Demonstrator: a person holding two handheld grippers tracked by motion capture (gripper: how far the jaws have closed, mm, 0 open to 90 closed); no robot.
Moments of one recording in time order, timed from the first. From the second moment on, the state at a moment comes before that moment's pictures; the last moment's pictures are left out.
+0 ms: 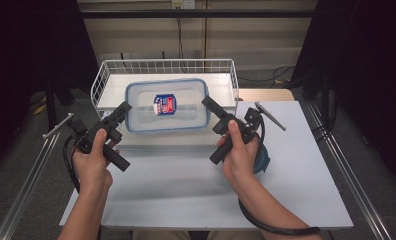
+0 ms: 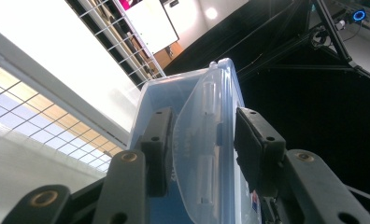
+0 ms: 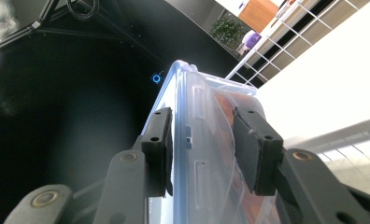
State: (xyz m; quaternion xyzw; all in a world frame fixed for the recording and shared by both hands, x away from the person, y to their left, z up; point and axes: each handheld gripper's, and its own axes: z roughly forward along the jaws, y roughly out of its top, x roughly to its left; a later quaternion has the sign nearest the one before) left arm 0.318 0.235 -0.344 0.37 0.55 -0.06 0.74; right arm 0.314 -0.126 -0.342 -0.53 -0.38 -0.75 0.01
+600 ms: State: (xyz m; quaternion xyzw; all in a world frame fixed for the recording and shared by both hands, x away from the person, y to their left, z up) left arm 0.369 0.240 -0.331 0.36 0.56 -0.06 0.74; right arm 0.362 -0.114 -0.330 -0.56 -0.36 -0.74 0.02
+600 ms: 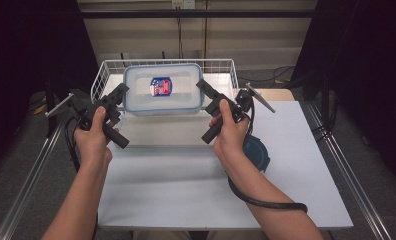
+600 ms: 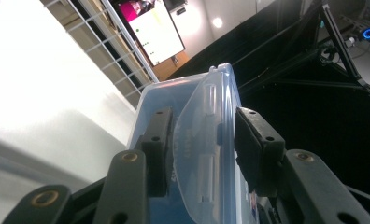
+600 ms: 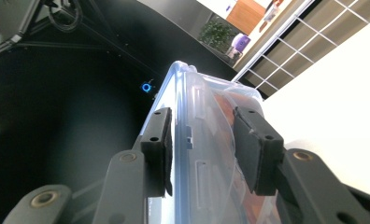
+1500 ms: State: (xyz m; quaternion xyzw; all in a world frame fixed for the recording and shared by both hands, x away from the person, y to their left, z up) left arm 0.422 0.236 -0.328 0.35 0.60 -0.04 0.72; right arm 0.416 -0.106 -0.323 -0.60 -0.37 -0.70 0.01
